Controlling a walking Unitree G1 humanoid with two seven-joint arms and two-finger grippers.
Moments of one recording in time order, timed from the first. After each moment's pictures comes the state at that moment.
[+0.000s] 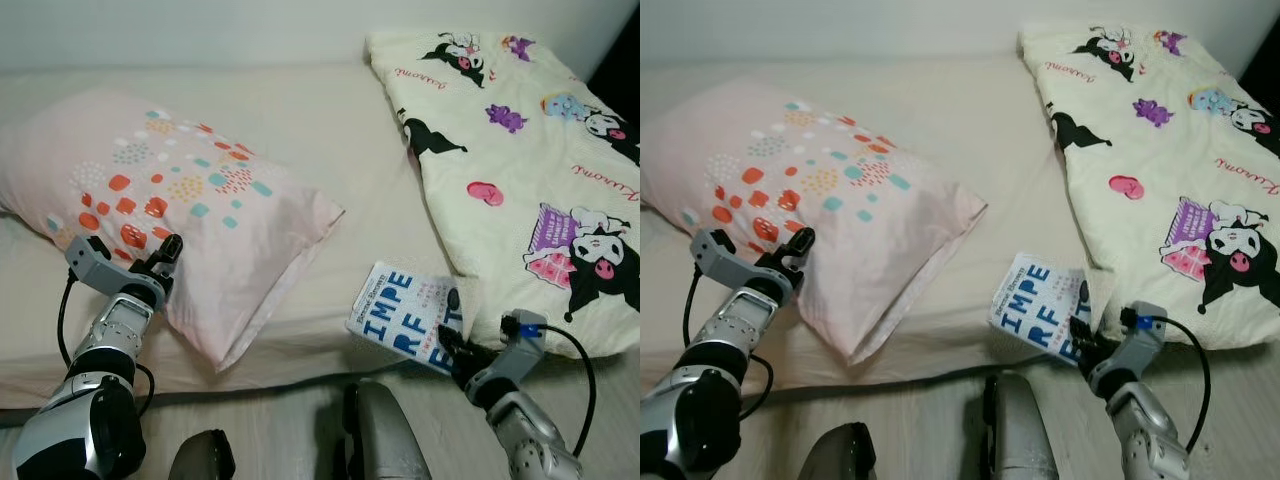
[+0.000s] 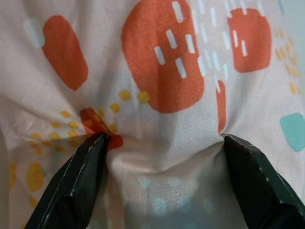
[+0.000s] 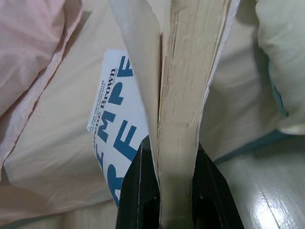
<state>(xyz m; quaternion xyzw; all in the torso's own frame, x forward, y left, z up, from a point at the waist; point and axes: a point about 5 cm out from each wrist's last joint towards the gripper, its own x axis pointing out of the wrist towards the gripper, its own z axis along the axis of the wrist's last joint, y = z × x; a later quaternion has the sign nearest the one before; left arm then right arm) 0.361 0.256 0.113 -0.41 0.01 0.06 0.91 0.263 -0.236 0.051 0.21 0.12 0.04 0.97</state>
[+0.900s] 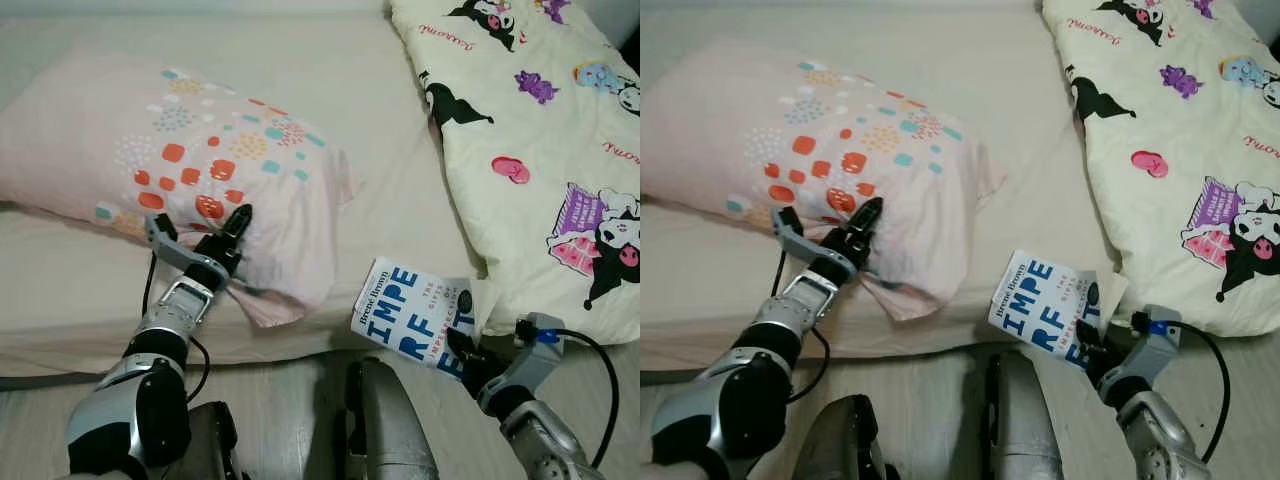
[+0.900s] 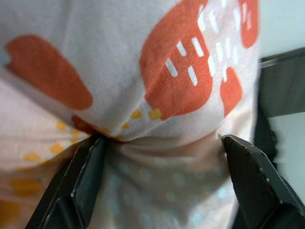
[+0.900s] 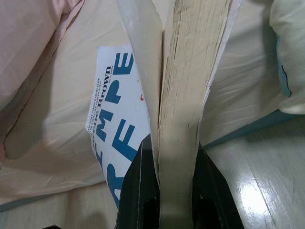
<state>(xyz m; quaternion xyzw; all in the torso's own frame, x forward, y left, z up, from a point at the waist) 0.383 0.161 0.134 -0.47 0.00 -0.16 0.87 0.244 -0.238 0.073 0.20 0.12 0.04 0.97</state>
